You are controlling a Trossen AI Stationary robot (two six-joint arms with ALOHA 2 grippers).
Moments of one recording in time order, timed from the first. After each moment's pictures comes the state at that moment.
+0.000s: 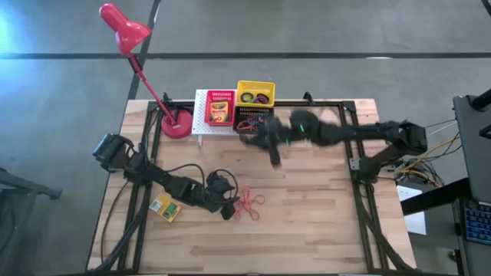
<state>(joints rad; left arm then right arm) -0.40 1.71 0.71 0.22 -0.51 -0.76 -0.20 1.48 1.03 0.32 -0.31 0.15</state>
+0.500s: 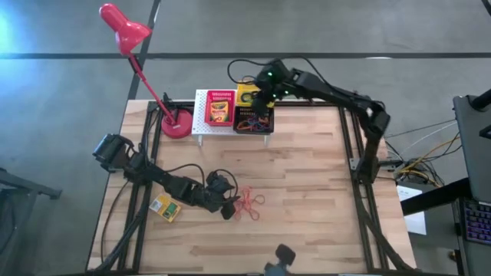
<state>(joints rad) -0.40 1.71 0.71 0.22 -0.52 -0.76 -0.56 1.88 1.74 -0.65 -0.10 0.03</state>
